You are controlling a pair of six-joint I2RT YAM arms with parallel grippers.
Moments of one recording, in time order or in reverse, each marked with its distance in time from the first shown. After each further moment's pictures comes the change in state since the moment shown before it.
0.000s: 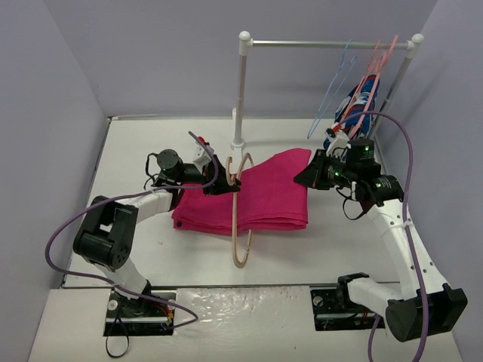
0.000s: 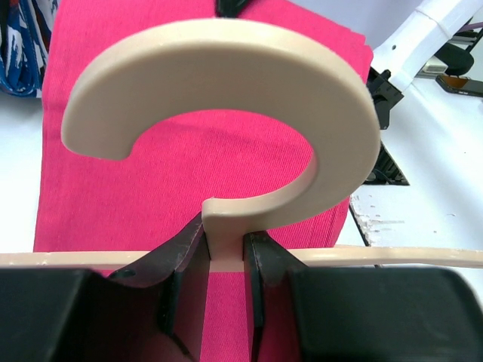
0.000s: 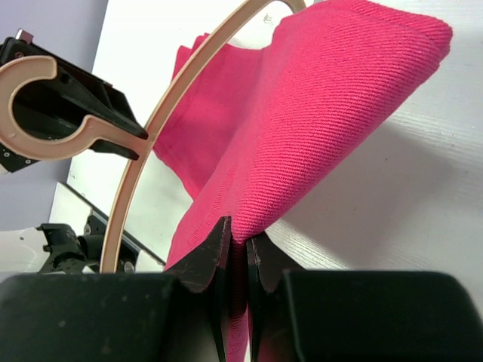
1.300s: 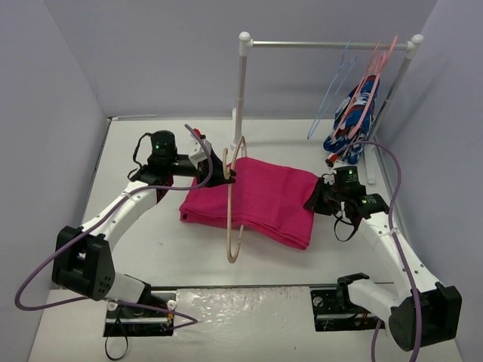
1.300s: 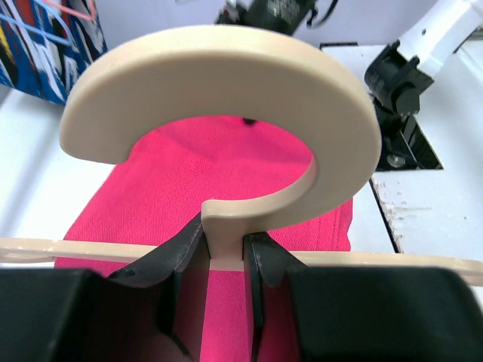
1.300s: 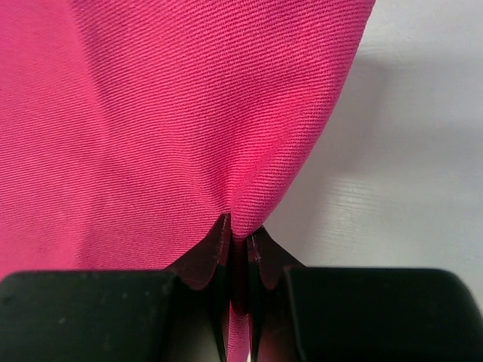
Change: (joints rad) left arm 0.006 -0.249 0.207 -0.857 -0.073 0.546; right arm 0.040 -0.064 -0.307 0.009 0.338 0.039
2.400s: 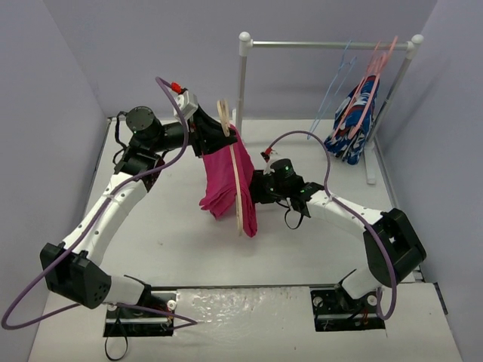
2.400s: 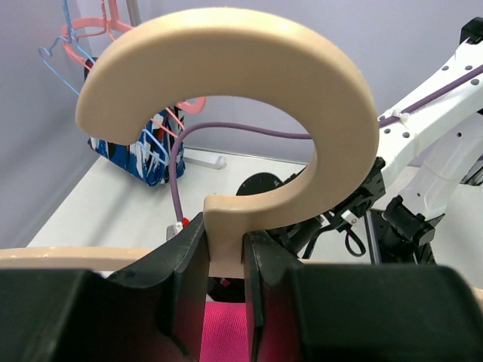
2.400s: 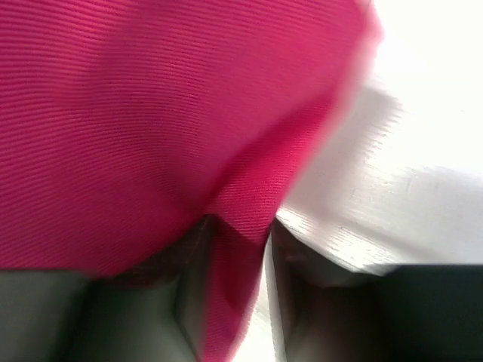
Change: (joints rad) left arm -0.029 -0.050 0.288 0.069 -0.243 -0.415; right arm 0.397 0.474 0.100 0.569 0.025 0.095
